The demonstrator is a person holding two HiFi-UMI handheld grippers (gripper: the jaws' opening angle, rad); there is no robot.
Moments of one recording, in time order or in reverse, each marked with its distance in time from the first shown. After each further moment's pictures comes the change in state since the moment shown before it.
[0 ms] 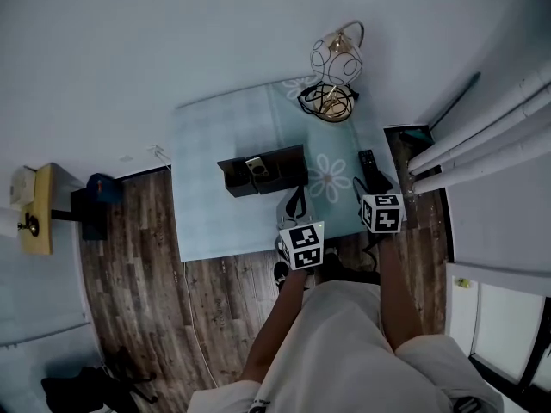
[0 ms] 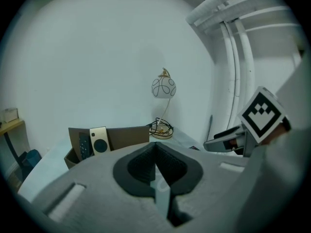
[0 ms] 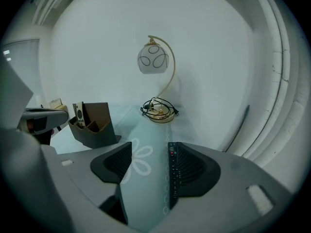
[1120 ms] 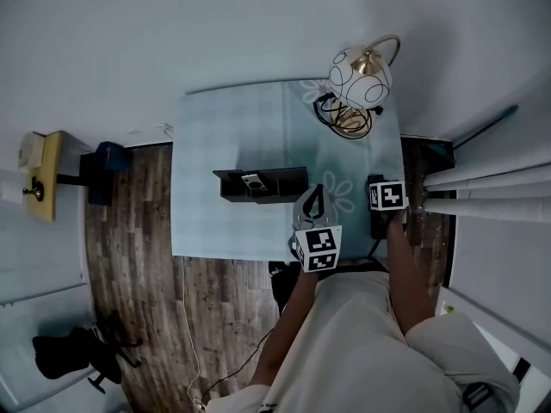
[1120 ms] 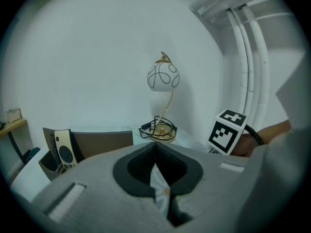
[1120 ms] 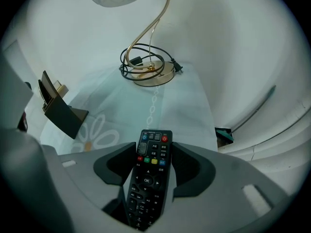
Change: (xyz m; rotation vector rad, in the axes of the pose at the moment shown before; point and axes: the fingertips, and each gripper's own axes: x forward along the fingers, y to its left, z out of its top) left arm 0.094 -0.028 0.016 -0.016 0.039 0.077; right arm 0.143 -0.066 -0.046 -0.026 0.481 0.109
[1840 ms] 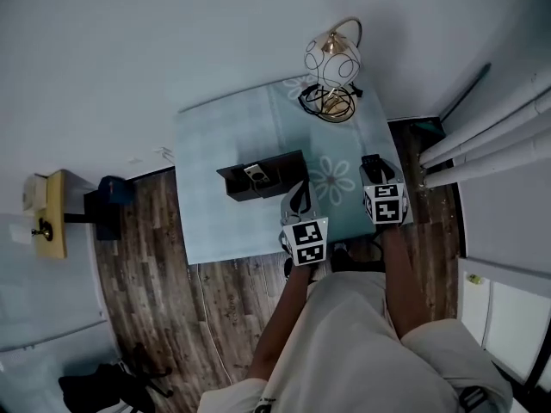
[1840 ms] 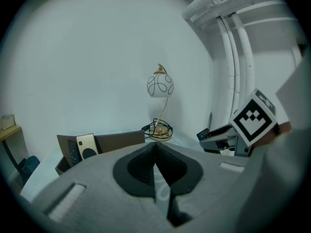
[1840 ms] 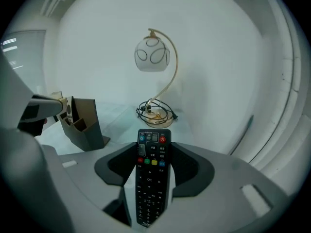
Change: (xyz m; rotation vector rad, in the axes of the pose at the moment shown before) left arm -0.058 0.024 -0.003 0.063 -0.032 -0.070; right arm -0.116 0.051 0.016 -0.069 -0.504 -0.136
